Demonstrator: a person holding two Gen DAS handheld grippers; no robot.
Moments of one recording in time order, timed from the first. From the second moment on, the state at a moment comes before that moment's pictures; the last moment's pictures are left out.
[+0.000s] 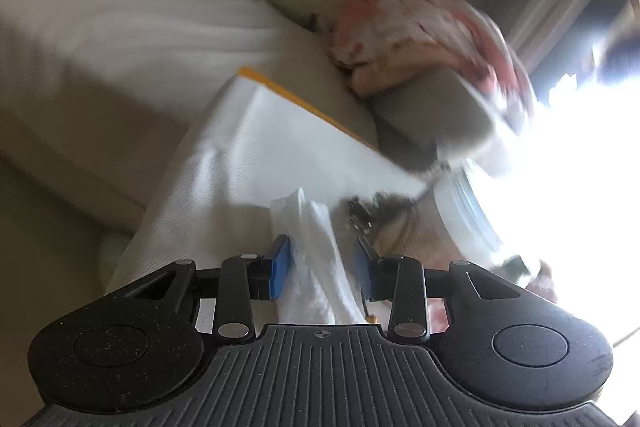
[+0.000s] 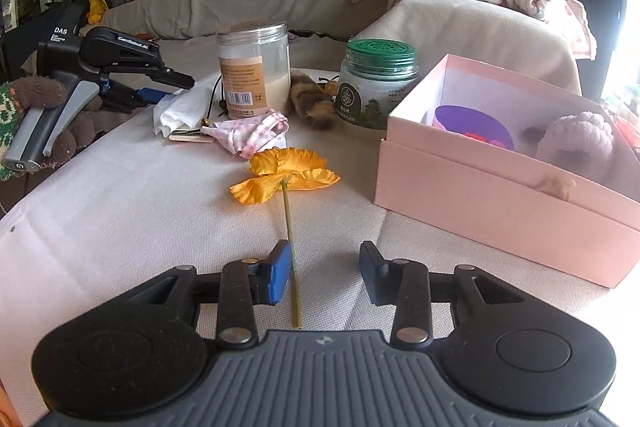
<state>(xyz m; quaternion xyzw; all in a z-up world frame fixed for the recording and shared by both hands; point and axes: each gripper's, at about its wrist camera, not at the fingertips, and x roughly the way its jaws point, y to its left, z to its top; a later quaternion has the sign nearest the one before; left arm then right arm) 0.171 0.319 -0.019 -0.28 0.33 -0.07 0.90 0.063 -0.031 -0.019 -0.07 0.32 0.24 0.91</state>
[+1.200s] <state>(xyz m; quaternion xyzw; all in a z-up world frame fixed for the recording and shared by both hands) 0.148 0.255 -0.013 -0.09 0.33 -0.01 0.94 0.051 -0.020 0.003 -0.10 0.27 0.28 0.92</state>
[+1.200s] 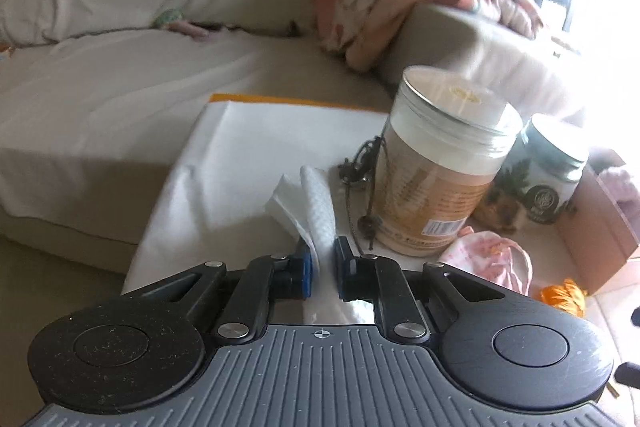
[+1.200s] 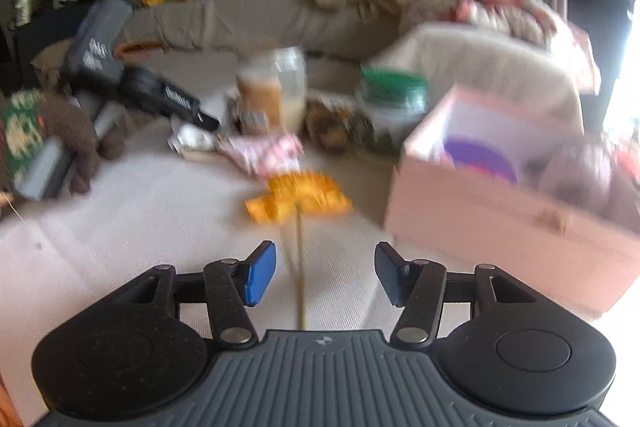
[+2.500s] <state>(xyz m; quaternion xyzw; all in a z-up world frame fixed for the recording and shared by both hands) 0.037 0.305 0.010 -0.17 0.28 -0.05 0.94 0.112 0.122 0.016 -0.15 0.30 0.39 0.86</state>
